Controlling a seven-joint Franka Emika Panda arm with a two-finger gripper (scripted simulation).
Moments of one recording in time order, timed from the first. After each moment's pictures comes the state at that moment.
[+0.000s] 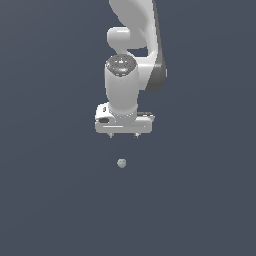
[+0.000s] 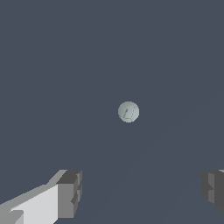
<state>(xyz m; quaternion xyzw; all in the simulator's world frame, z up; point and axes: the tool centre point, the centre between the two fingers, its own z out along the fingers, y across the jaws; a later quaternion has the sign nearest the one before) 0.005 -0.015 0.182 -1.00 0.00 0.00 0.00</state>
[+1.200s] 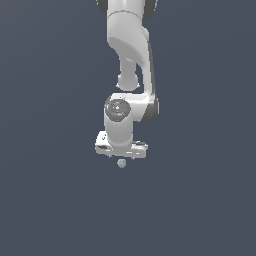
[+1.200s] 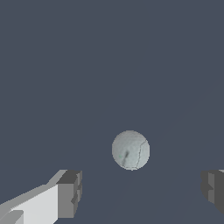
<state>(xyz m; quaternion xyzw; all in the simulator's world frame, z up) 0.047 -0.027 0.082 -1.00 0.06 0.00 0.00</state>
